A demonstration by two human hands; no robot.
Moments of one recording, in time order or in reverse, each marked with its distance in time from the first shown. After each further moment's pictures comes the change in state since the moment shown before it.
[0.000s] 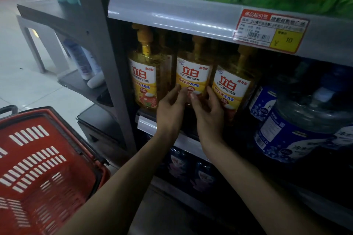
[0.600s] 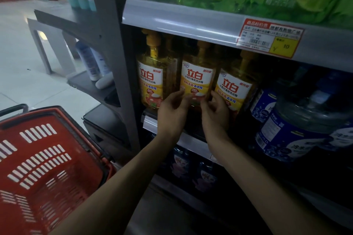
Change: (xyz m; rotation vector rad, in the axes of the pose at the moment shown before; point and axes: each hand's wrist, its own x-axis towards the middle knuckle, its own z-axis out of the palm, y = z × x) left_hand -0.017 0.011 -0.011 0.145 0.015 0.083; right_hand 0.004 -0.012 -0.008 -0.078 0.010 0.058
